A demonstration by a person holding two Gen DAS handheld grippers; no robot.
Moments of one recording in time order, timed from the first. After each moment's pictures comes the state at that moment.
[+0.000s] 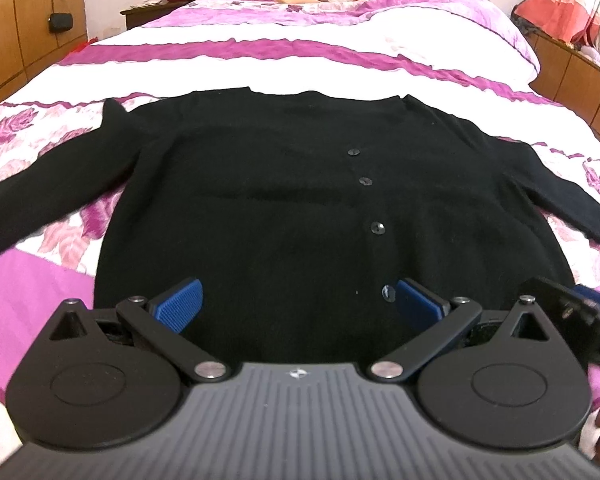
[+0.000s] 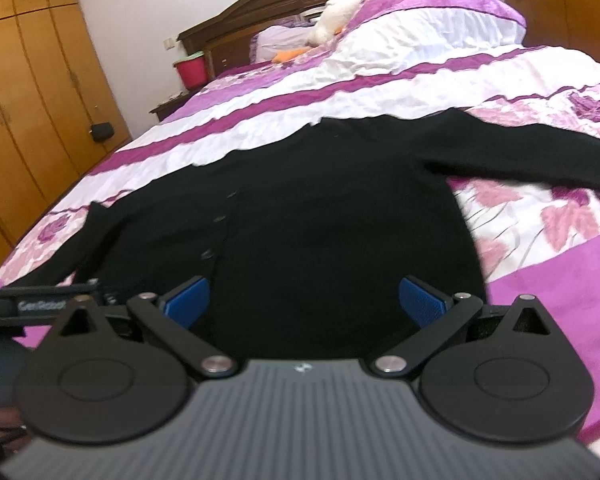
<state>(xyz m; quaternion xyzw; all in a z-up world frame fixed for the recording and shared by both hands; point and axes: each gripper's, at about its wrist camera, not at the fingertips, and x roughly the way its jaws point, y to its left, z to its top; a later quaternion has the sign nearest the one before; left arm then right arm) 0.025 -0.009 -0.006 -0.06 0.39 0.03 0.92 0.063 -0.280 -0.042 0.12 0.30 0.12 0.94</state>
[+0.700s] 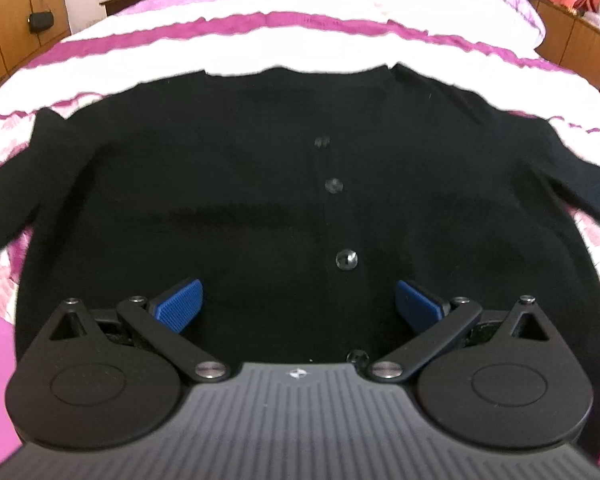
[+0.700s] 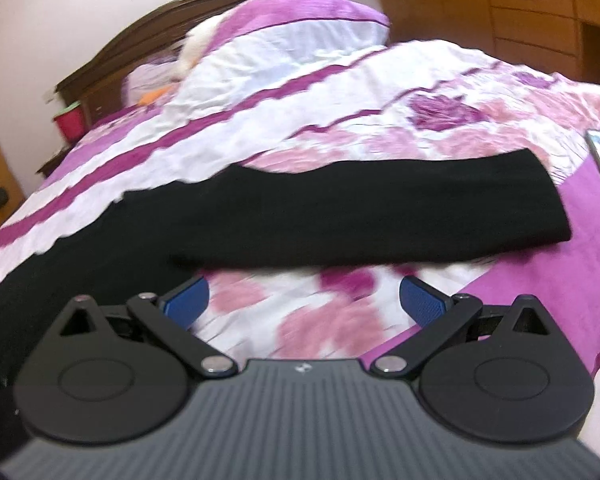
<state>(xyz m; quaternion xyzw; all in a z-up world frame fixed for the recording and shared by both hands) 0.105 -0.047 -0.038 -0.03 0.43 0.03 0.90 0.135 -0.438 -0.059 0.17 0.30 -0.05 0.94</state>
